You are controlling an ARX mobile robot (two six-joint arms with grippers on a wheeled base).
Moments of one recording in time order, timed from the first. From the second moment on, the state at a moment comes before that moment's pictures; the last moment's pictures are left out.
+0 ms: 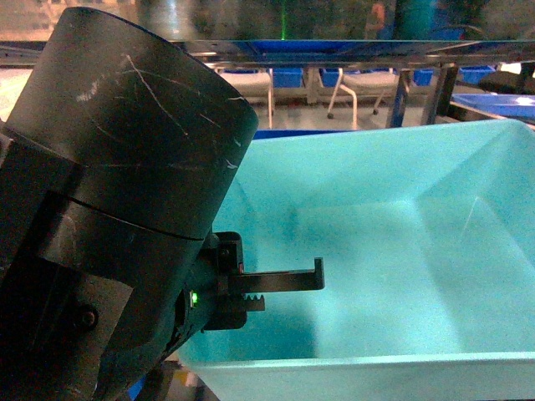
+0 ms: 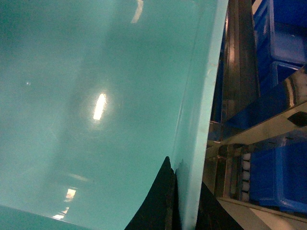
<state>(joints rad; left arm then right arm) -0.63 1.68 0.71 0.23 -0.43 -0.49 -0.05 1.41 0.61 0.05 -0.20 -0.23</state>
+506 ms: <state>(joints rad) -0.50 1.94 0.87 0.28 -0.28 -0.44 0.04 1.71 0.80 0.04 -0.13 -0.15</state>
